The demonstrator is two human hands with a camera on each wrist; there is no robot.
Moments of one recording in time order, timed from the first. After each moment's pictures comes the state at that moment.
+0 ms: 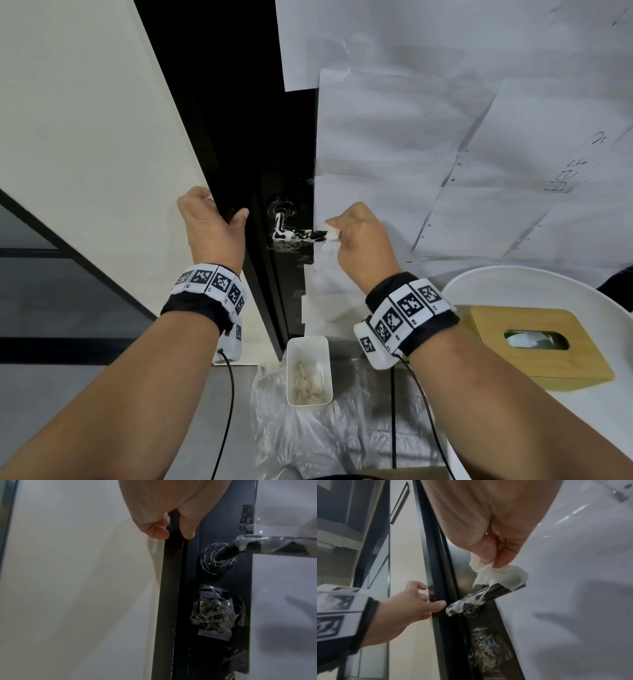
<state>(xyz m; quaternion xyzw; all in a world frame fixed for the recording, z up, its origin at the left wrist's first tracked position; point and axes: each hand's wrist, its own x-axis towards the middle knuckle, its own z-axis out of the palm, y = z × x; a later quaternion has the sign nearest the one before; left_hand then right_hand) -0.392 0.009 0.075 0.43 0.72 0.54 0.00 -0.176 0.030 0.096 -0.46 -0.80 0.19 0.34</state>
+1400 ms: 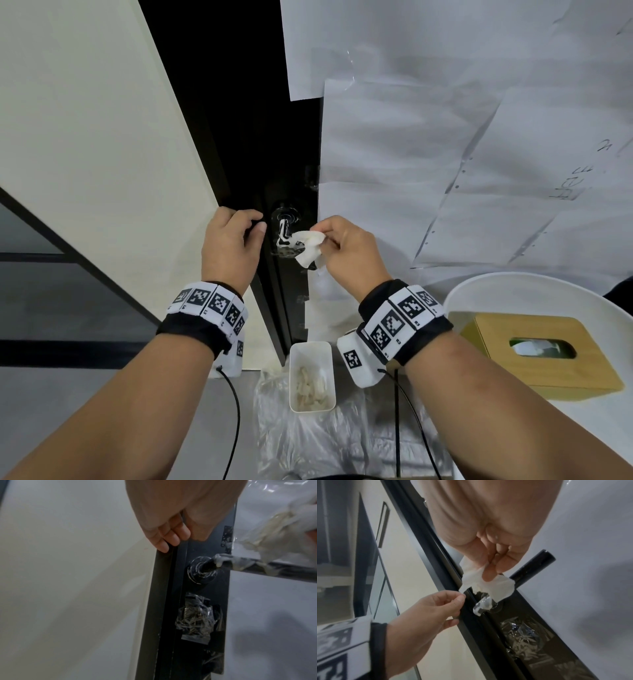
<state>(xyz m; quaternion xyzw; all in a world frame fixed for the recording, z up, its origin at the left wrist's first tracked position) -0.388 -0.005 0.075 0.59 0.68 0.44 -0.01 -0.194 0.018 0.107 -0.48 -0.71 0.39 0.35</state>
